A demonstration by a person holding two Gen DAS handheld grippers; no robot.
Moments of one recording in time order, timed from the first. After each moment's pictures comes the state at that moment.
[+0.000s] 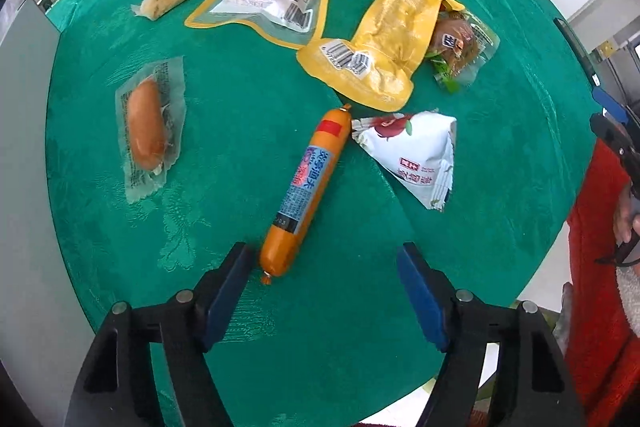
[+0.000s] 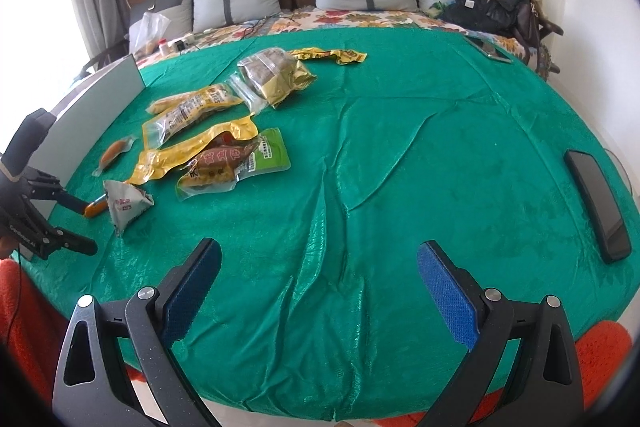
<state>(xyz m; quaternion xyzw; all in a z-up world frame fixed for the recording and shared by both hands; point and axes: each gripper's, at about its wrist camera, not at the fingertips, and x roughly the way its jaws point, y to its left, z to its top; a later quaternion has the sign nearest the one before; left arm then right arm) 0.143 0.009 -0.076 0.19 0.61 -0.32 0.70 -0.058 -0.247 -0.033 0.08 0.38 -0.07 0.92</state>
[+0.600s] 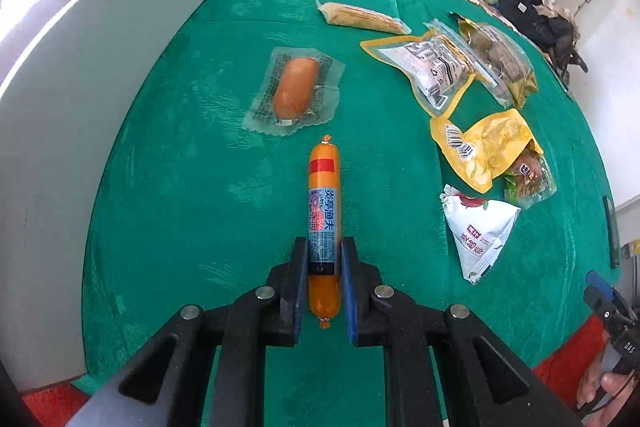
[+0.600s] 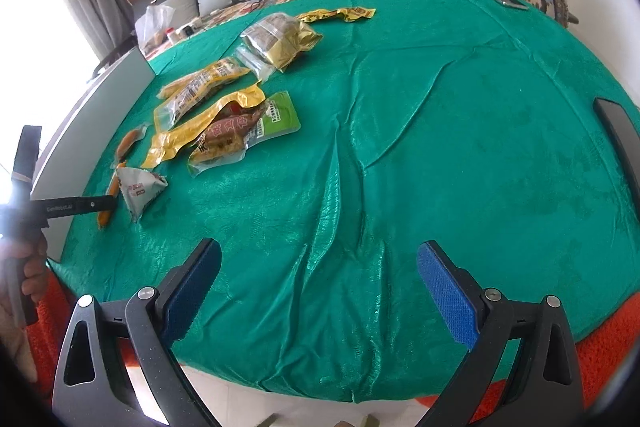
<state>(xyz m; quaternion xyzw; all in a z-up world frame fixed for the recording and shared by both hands) 0.116 0.079 -0.075 -0.05 0.54 -0.15 0.82 -0.050 -0.255 -0.057 0.16 0.44 -0.01 0.88</state>
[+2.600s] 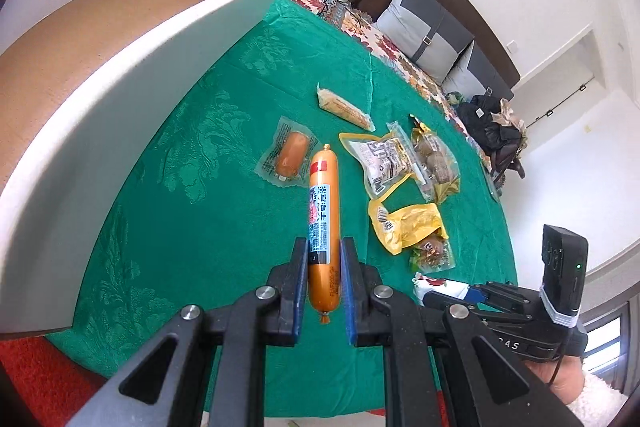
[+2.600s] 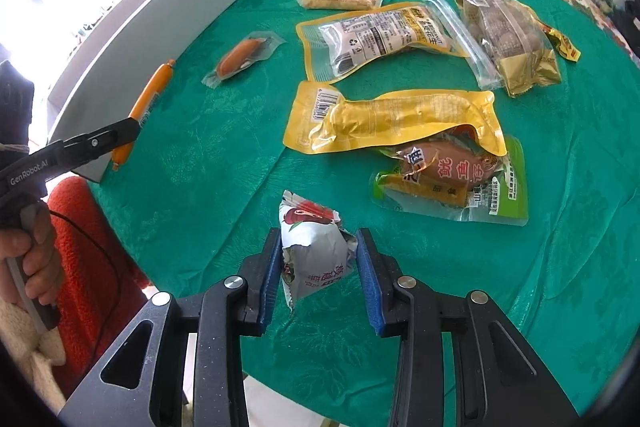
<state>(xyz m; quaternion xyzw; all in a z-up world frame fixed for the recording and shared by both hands) 0.088 0.154 -0.014 -0.26 0.46 -0.19 0.83 0.068 -0.121 -0.027 -0.01 0.56 0.17 0.81</state>
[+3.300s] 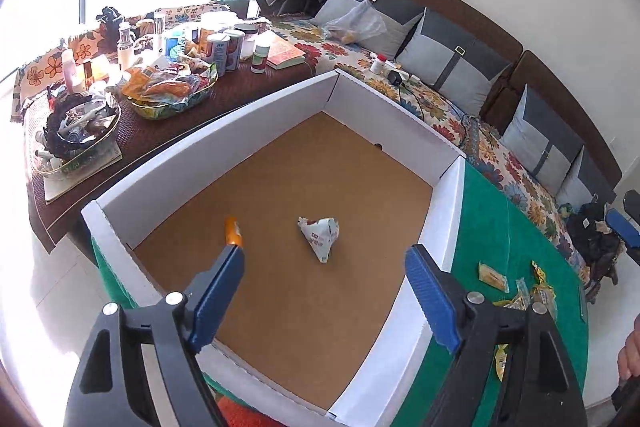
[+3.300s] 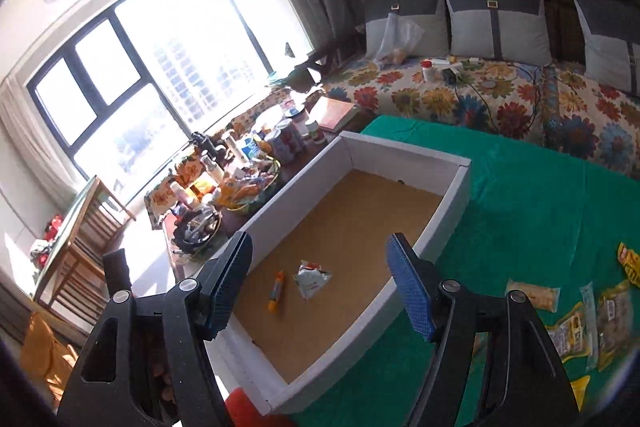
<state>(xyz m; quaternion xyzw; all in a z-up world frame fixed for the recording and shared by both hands) 0.107 0.349 0.071 -0.21 0.38 0.06 0.90 0.165 0.044 0.185 0.06 0.34 0.29 0.89</state>
